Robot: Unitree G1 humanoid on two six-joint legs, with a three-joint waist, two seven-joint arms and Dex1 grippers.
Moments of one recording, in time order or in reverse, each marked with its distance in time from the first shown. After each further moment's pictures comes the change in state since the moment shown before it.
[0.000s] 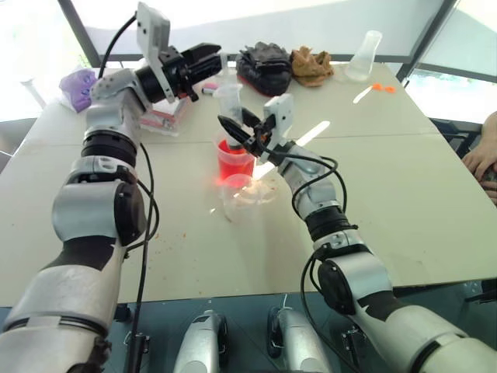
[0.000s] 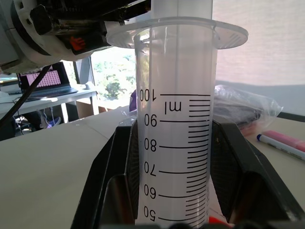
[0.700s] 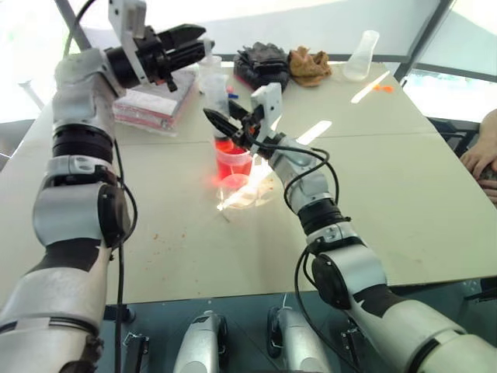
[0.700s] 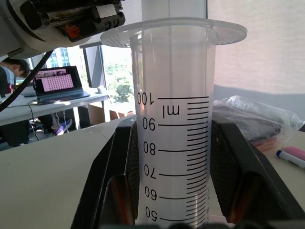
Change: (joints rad) left arm 0.059 0.117 -0.040 -0.203 0.012 0.031 -0.108; right arm -0.088 0.028 -0.002 0.053 0.009 0.018 -0.003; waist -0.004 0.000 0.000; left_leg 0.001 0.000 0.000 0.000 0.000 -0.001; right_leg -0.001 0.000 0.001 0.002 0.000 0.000
